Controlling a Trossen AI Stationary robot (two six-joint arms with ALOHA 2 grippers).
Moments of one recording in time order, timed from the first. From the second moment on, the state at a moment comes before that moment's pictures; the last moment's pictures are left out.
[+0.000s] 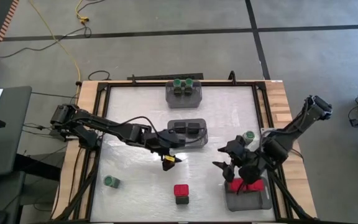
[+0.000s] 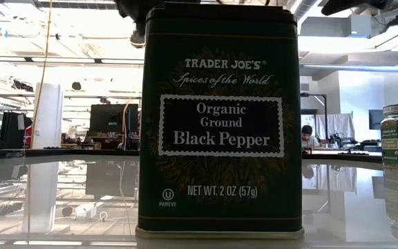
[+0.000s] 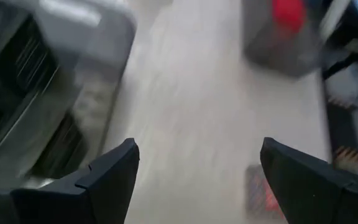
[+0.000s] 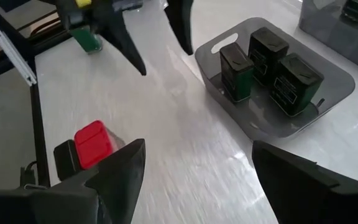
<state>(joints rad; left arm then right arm) -0.19 1.60 1.18 -0.26 -0.05 -0.46 0.69 1.30 1.14 -0.75 0.71 1.01</state>
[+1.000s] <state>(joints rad) -0.47 1.60 1.22 -0.35 -0.26 -0.52 0.89 1.26 1.14 -1.15 0.62 1.07</state>
